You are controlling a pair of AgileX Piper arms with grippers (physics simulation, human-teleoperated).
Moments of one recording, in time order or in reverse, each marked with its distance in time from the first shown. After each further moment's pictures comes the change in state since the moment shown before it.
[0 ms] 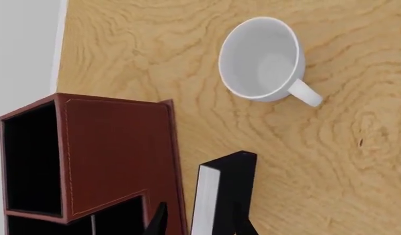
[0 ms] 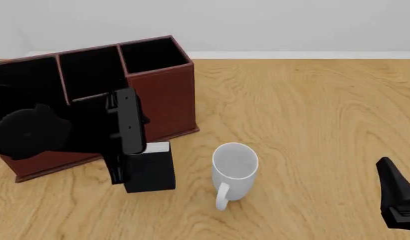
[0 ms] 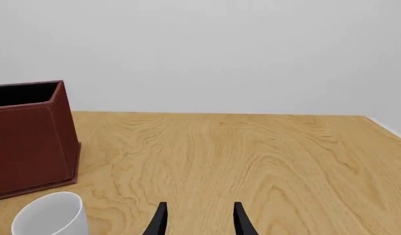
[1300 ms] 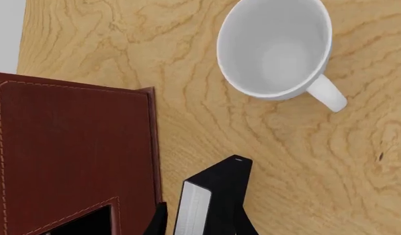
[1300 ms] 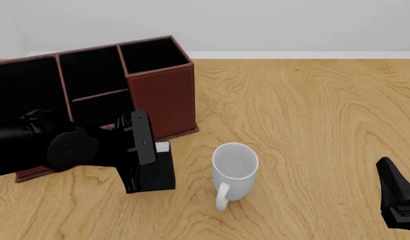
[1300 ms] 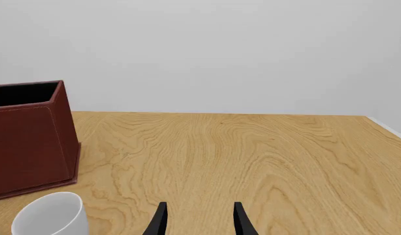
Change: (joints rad) left arm 0.037 0.159 0.094 -0.188 -0.055; right arm 0.000 0.000 0.000 0.000 0.000
